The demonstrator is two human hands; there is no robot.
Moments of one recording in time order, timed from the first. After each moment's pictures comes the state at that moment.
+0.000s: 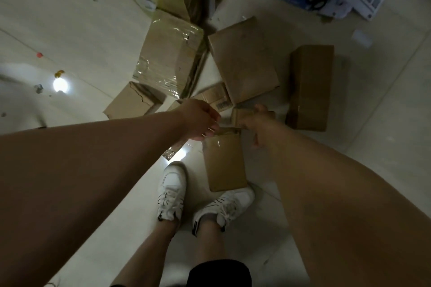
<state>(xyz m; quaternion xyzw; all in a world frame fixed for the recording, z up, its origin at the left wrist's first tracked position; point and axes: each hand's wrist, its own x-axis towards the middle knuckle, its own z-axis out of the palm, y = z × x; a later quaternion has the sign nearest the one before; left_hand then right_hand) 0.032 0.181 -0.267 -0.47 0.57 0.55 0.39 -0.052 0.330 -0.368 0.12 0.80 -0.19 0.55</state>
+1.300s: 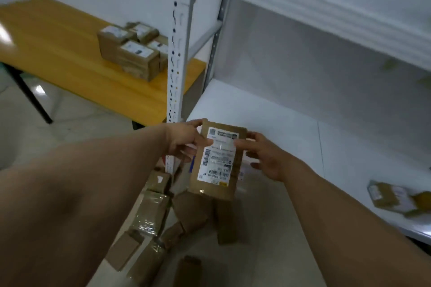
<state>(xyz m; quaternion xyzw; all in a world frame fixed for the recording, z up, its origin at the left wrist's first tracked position) -0.035 0.101 0.348 -0.19 0.68 0.66 0.26 -0.093 0.341 0.364 -0.01 0.77 -0.52 0.37</state>
